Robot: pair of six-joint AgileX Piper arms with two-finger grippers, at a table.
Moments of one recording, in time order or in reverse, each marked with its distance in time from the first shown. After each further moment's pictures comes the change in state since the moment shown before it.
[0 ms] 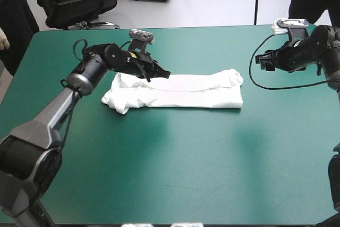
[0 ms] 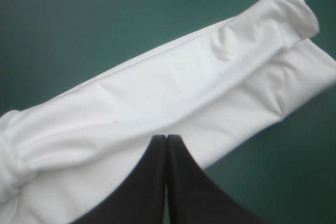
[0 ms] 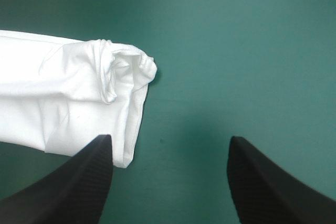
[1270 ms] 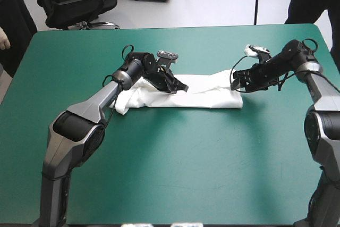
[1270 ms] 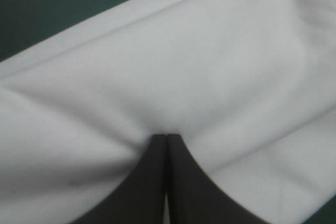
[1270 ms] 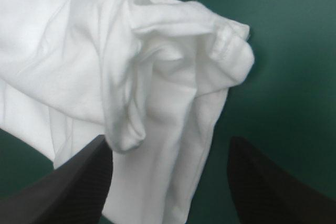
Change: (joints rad) left arm -0.074 0.399 -0.244 0.079 0.096 -0.116; right arm -0.001 0.389 0.000 0.367 0.023 -0.247
